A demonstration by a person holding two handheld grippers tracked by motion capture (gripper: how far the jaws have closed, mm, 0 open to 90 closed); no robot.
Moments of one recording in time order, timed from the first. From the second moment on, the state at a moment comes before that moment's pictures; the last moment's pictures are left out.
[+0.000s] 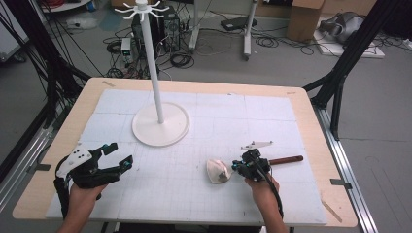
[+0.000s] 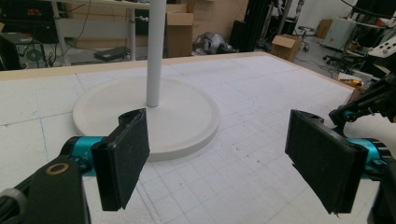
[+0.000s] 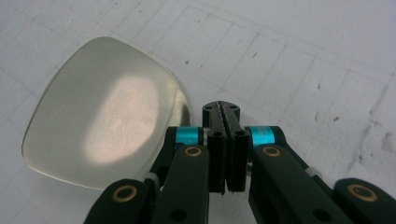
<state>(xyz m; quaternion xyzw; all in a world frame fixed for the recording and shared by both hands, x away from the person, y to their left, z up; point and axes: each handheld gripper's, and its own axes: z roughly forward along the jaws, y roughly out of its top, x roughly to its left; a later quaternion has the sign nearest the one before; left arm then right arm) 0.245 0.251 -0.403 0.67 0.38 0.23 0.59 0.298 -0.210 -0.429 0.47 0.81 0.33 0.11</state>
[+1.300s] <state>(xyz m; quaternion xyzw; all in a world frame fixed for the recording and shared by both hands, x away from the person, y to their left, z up) 0.245 0.255 -0.404 0.68 0.39 0.25 0.57 0.303 -0.416 -0.437 0.57 0.71 0.32 0.28</state>
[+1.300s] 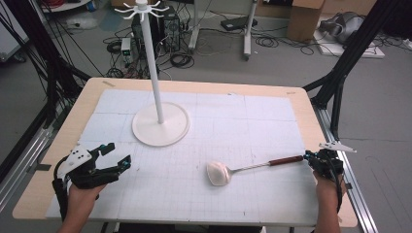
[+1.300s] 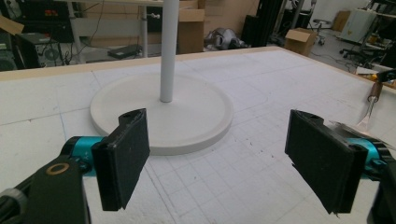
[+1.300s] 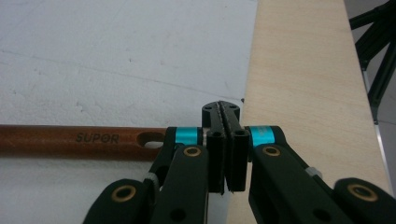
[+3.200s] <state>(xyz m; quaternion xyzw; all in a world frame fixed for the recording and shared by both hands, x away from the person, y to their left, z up) 0.246 0.255 -0.406 0.68 0.40 0.25 0.57 0.292 -0.346 -0.426 0.52 0.74 0.35 0.25</state>
